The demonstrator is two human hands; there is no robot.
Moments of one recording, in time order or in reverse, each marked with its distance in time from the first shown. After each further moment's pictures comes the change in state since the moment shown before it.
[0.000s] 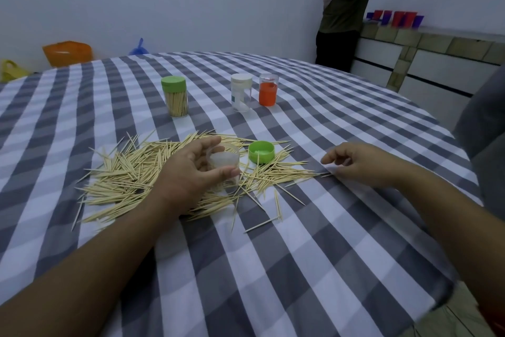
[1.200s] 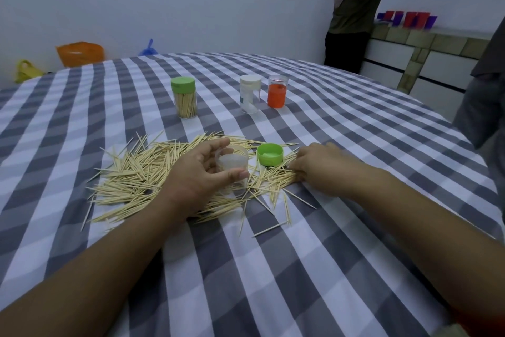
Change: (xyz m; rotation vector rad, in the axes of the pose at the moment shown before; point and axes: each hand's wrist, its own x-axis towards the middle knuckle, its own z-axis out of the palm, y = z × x) left_hand 0.000 0.002 0.000 -0.001 -0.011 -0.015; right_hand 0.027 -0.064 0.035 -0.769 -0.014 -0.323
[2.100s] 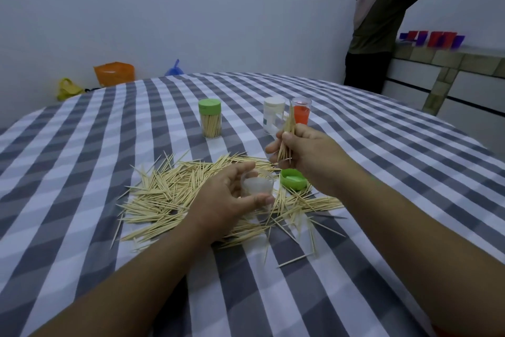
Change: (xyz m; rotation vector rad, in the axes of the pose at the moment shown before) left_hand -0.001 0.001 -0.001 -0.012 -0.006 -0.014; right_hand 0.034 -0.042 -0.049 1.771 0.325 0.046
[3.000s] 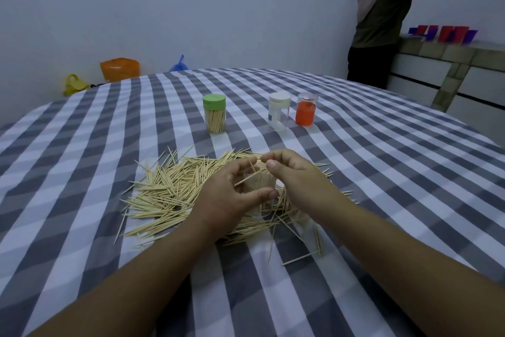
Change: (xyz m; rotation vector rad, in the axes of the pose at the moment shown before) left_hand 0.001 -0.004 -0.001 0.056 0.022 0.039; right_hand -0.026 0.023 0.028 -0.284 -0.001 0.079
